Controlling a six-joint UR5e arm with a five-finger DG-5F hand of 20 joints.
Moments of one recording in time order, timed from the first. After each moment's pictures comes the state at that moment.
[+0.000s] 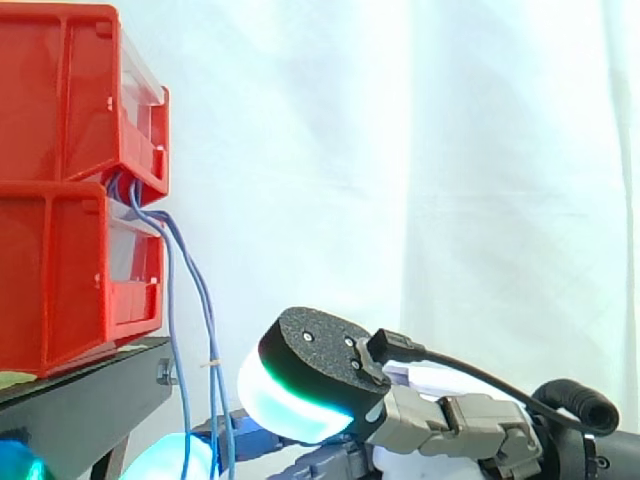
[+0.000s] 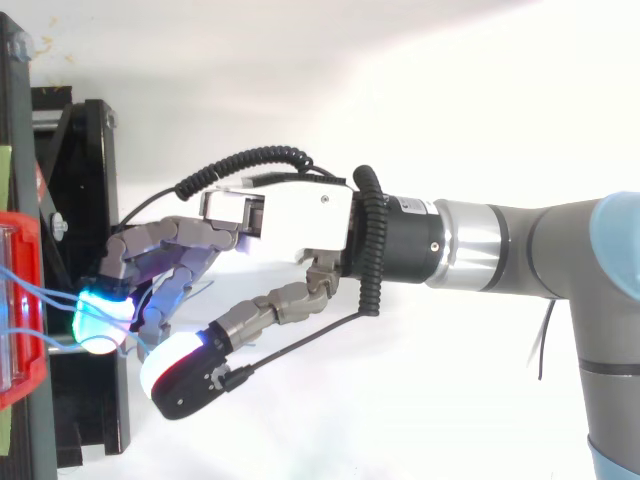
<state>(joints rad) 0.17 -2.54 -1.14 -2.41 -1.34 -0.15</state>
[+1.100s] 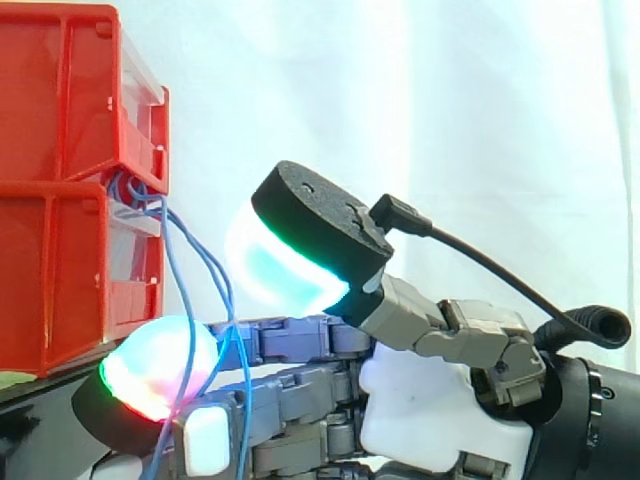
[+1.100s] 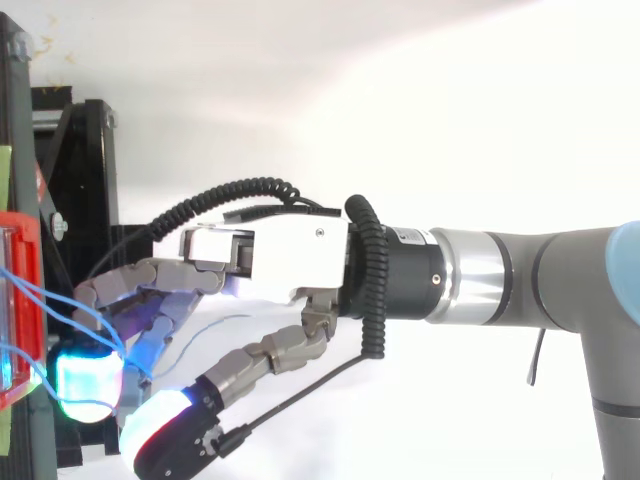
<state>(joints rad) 0.20 -2.52 -1.11 -2.38 -1.33 -0.09</state>
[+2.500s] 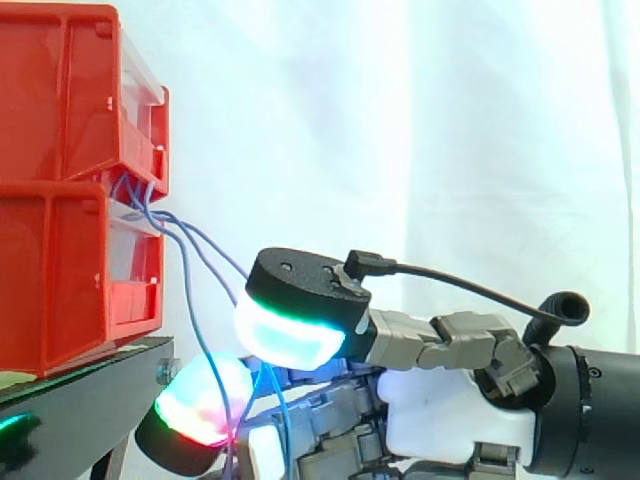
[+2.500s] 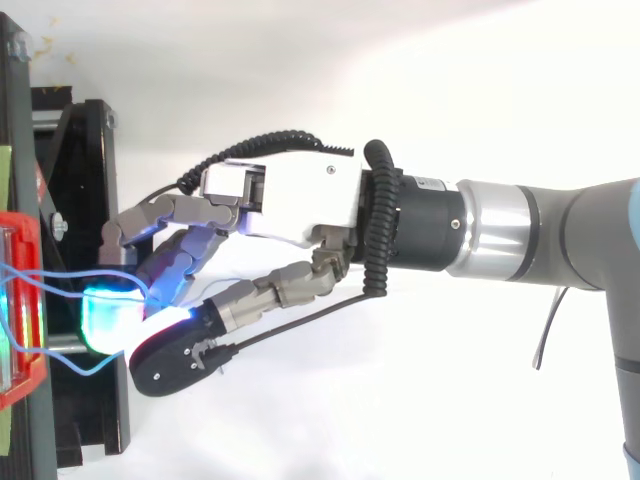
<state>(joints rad) 0.15 -2.48 -1.11 -2.57 -1.34 -0.03</state>
